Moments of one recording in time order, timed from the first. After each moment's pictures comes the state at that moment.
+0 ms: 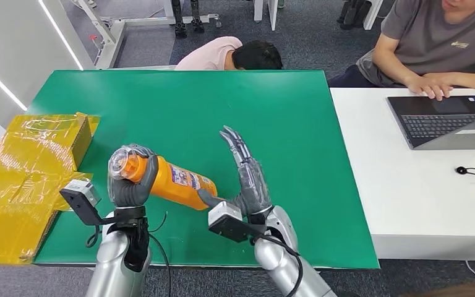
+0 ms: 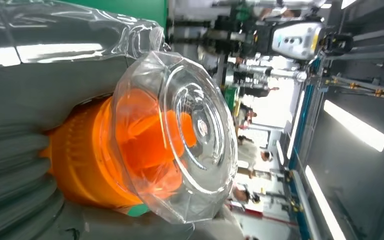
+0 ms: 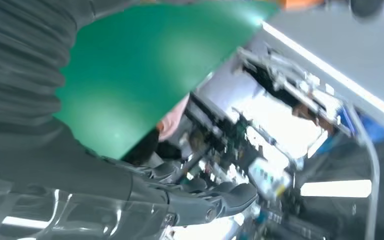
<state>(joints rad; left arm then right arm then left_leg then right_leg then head) -0.20 -0.27 -0.12 -1.38 -0.05 0.13 -0.70 -0.34 0.23 0.61 -1.17 0.55 -0.48 -0.53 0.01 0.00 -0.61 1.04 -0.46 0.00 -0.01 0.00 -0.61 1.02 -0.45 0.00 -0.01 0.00</state>
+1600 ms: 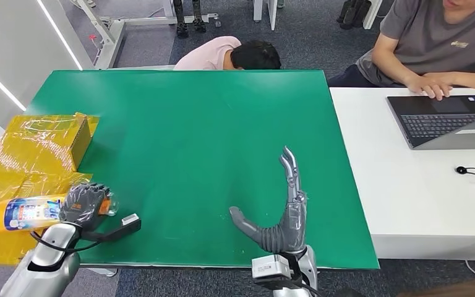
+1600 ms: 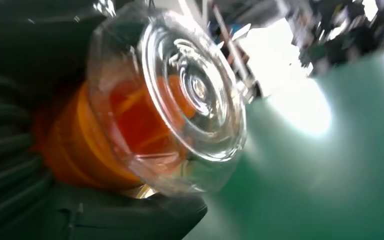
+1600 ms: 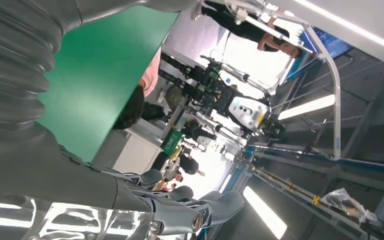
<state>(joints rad) -0.26 0.30 -0.23 -0.95 -1.46 0.47 -0.28 -0.07 0.16 0.61 -1.50 0.43 -0.67 -0.66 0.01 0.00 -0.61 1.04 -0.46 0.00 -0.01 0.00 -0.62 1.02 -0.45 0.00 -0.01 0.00</state>
